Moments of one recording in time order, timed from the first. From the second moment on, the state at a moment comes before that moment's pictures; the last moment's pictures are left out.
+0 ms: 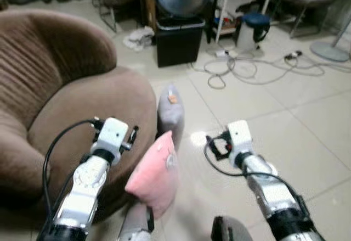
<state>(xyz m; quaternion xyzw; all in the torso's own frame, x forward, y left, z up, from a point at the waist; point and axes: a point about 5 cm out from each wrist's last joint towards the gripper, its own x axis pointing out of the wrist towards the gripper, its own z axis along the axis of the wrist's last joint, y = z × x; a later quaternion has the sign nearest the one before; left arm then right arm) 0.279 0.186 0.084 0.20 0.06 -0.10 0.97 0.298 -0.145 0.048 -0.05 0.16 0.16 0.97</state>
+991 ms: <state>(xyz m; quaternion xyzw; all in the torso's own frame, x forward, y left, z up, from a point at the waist) 0.282 0.183 0.081 0.19 0.06 -0.11 0.97 0.300 -0.149 0.048 -0.06 0.16 0.16 0.97</state>
